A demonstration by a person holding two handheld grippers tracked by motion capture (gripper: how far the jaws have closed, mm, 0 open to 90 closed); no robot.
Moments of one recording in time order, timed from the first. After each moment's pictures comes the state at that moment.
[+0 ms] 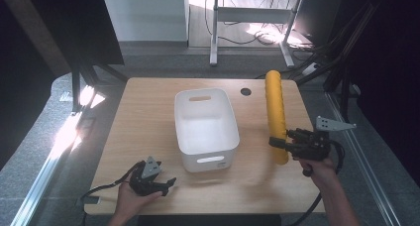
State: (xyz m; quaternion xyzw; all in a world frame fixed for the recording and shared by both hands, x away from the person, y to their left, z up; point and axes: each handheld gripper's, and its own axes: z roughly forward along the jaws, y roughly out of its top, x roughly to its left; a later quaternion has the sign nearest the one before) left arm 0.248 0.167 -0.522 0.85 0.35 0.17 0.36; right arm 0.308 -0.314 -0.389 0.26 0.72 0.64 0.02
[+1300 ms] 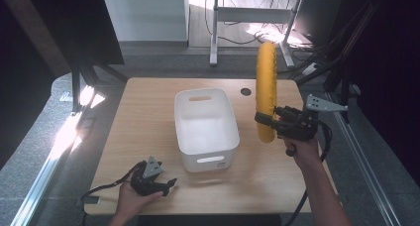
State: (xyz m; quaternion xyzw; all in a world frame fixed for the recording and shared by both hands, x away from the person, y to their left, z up) left arm 0.249 0.165 -0.525 0.85 0.35 0.17 0.36; right arm 0.330 -0.268 -0.342 0.23 0.68 0.69 0.07
